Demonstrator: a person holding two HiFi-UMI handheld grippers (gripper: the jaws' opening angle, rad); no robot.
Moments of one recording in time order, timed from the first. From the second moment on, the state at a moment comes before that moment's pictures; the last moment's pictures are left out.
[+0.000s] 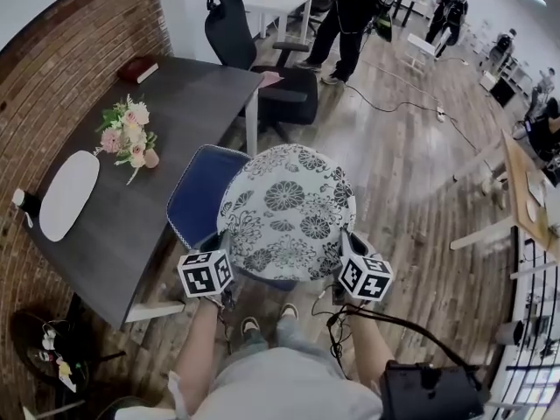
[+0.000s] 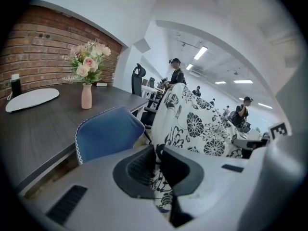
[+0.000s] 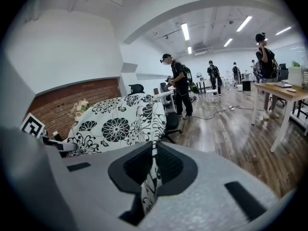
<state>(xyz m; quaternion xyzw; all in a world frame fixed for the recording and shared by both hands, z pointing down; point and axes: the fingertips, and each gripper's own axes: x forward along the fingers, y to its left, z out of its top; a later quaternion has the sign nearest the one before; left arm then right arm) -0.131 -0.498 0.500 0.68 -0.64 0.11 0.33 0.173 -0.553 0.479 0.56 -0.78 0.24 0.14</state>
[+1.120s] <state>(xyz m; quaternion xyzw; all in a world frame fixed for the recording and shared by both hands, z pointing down) -0.114 -0.480 0.769 0.58 -0.61 0.18 0.50 0.171 -0.569 0.726 0.49 -0.75 0.35 0.28</state>
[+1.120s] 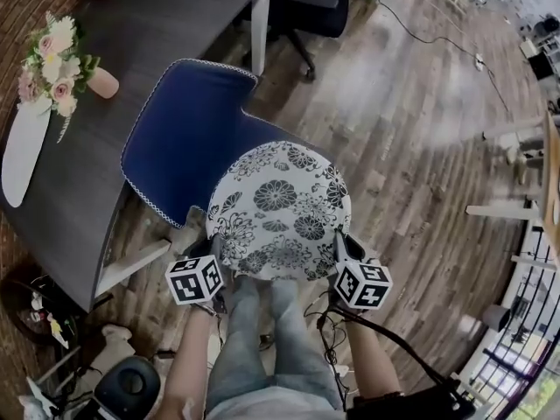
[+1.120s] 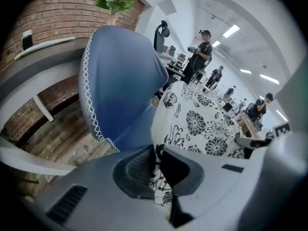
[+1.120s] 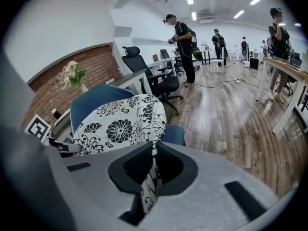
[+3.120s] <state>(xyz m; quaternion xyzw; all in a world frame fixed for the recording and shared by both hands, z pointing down) -0.117 -0.477 0.849 0.48 -0.70 0.30 0.44 0.174 -0.596 0.831 0.41 -0.78 0.35 0.32</state>
